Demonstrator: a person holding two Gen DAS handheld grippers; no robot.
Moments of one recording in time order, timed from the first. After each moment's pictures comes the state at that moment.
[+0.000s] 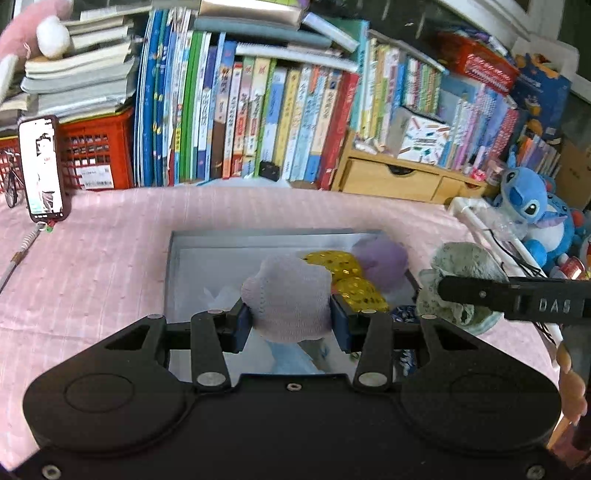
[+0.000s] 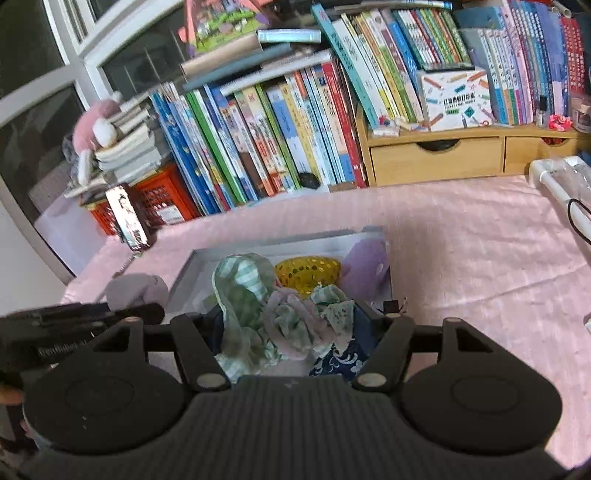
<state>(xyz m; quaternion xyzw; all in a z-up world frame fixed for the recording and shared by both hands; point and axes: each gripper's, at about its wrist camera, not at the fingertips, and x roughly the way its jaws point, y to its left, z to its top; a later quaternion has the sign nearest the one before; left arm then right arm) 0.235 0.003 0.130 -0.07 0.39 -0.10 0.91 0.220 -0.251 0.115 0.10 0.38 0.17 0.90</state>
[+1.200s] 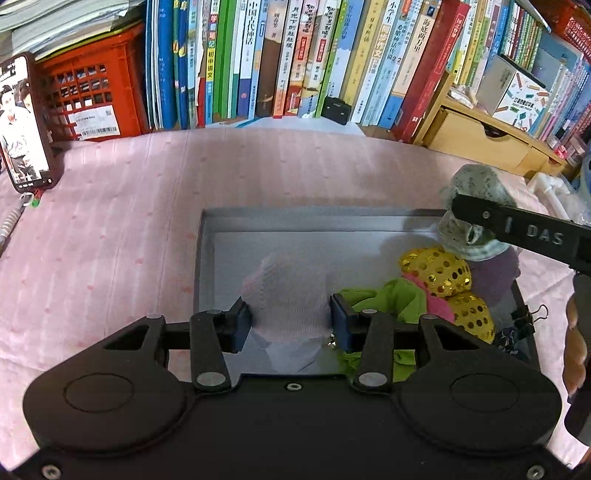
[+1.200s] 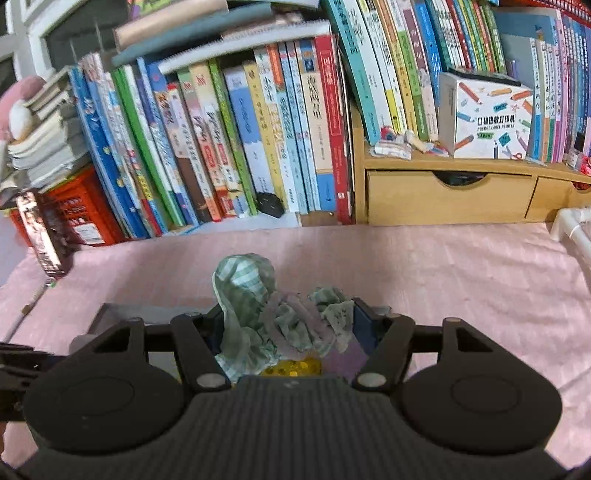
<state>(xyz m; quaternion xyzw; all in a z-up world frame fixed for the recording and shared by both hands) 0.357 0.029 0.057 -0.06 0.50 -0.05 0.86 0.357 -0.195 0.067 0.04 0.39 0.10 0.92</state>
